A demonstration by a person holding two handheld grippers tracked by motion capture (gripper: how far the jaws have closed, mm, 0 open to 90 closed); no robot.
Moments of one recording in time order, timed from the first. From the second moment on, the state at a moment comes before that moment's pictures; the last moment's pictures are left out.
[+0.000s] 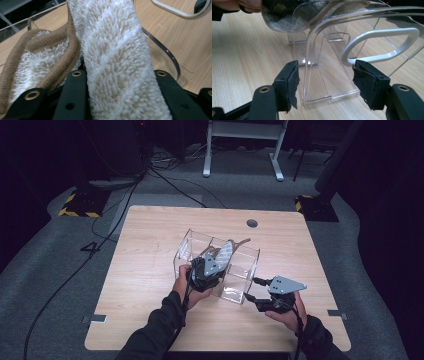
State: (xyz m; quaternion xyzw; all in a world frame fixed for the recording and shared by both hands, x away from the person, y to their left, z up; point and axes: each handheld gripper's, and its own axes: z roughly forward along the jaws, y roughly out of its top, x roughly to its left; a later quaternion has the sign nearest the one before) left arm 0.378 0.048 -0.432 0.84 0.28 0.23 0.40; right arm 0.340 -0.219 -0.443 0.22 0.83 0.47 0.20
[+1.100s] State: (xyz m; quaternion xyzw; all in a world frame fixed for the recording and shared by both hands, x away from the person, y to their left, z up) left arm 0.360 0.057 -0.489 0.88 0.27 0.16 0.35; right arm 0.341 -0.218 -0.438 0.21 0.83 0.48 0.19
